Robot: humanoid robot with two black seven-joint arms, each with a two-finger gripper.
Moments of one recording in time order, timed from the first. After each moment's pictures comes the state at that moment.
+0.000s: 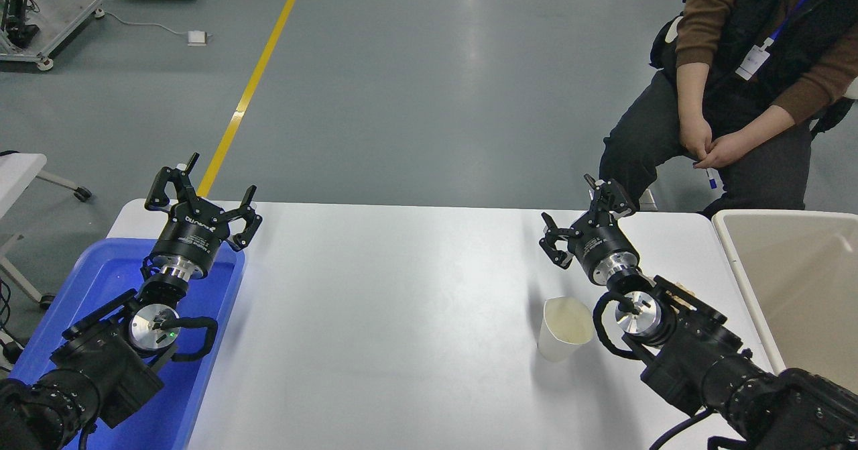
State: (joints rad) left arm -0.65 0.28 -0.67 -0.36 -0.17 -0.69 -0.53; right arm 0.75 0.00 0.64 0.32 0.11 0.27 0.37
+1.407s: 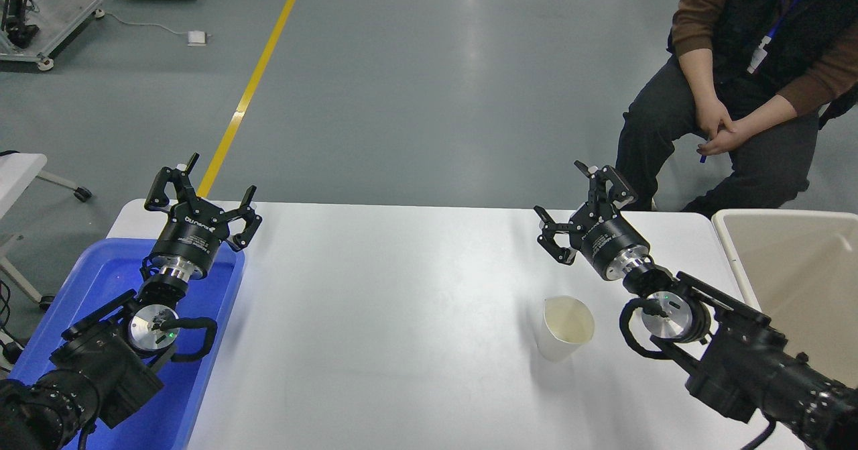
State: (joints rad) left arm -0.65 0.29 -0.67 -0.36 -0.17 -0.69 -0.53; right arm 0.70 -0.31 0.47 0.80 0.02 0.25 0.37
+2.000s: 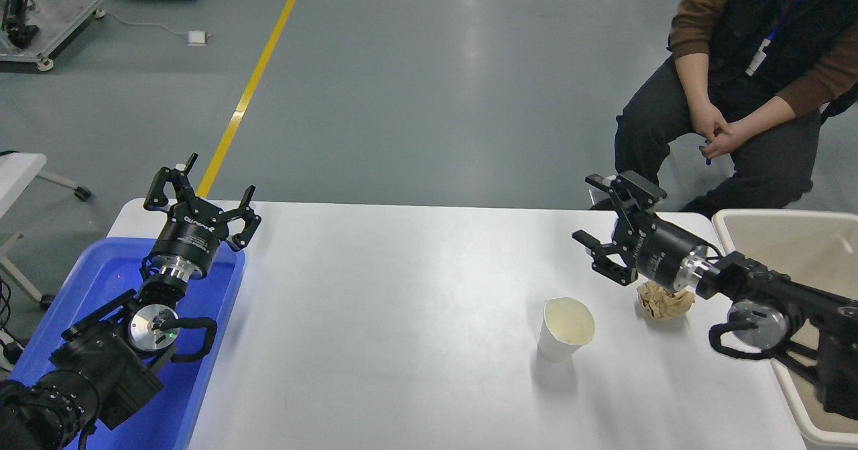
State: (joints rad) left arm -0.65 0.29 -0.67 -0.36 -0.17 -0.69 -0.53; right arm 0.82 -0.73 0.16 1.13 -0.30 0.22 0.37
